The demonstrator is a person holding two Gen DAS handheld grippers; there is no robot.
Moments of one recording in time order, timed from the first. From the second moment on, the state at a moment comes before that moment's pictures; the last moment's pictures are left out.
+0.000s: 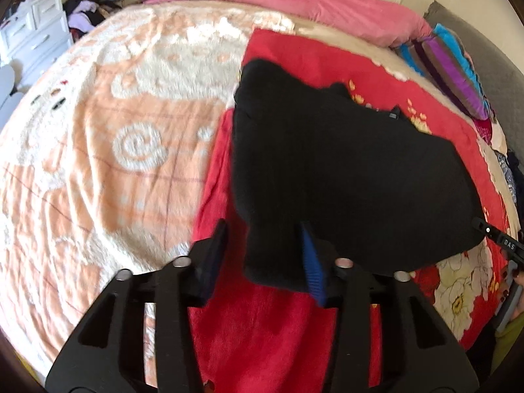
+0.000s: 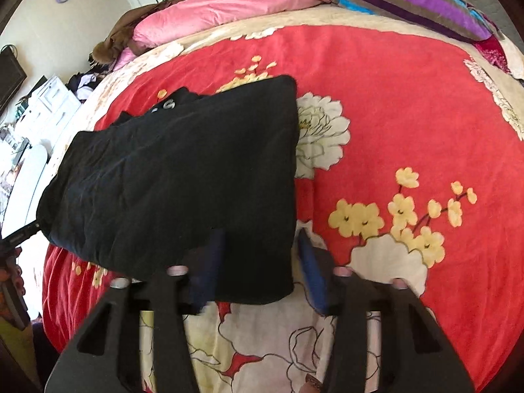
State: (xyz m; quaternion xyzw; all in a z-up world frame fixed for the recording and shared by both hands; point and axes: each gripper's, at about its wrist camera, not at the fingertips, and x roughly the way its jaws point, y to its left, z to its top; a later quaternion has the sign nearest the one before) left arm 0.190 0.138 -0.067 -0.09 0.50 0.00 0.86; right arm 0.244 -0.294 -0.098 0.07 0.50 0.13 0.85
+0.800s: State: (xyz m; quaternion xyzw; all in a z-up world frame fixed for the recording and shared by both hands) left arm 0.179 0.144 -0.064 -0.11 0.49 0.01 0.86; right arm 0.220 -0.294 -0.070 0.03 0.46 0.09 0.89
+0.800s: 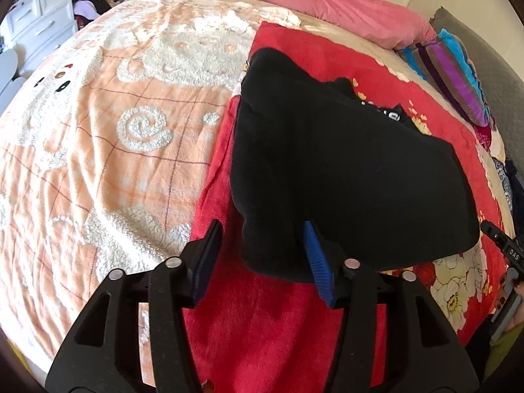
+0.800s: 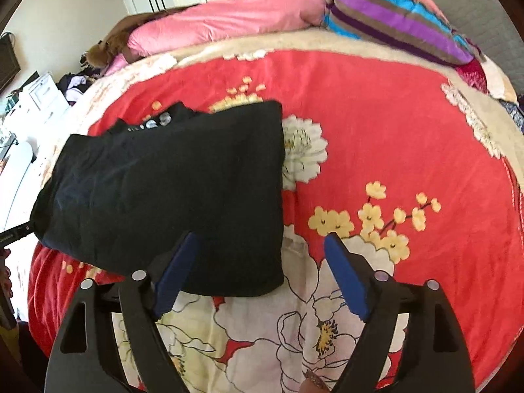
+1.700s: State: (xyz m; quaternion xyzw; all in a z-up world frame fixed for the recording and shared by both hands) left arm 0.152 0.157 0.001 -0.13 0.41 0.04 0.90; right arm 0.181 -0.235 -0.009 0.01 0.38 0.15 0.91
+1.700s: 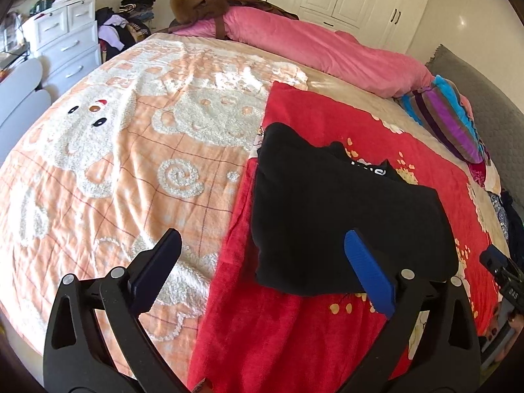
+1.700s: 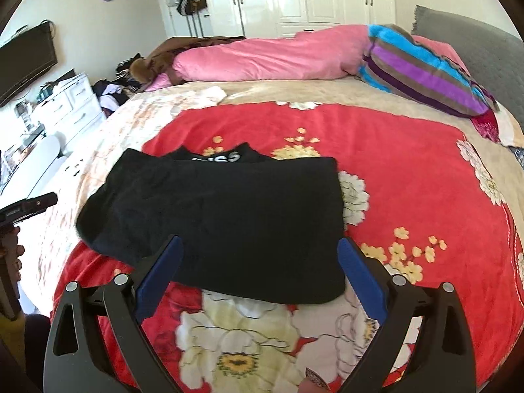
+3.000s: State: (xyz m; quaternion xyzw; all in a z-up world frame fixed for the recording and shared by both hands) left arm 0.157 0.234 -0.027 -0.22 0.39 0.11 0.89; right arm 0.174 -0.008 -0.070 -0.11 0.40 0.29 0.86
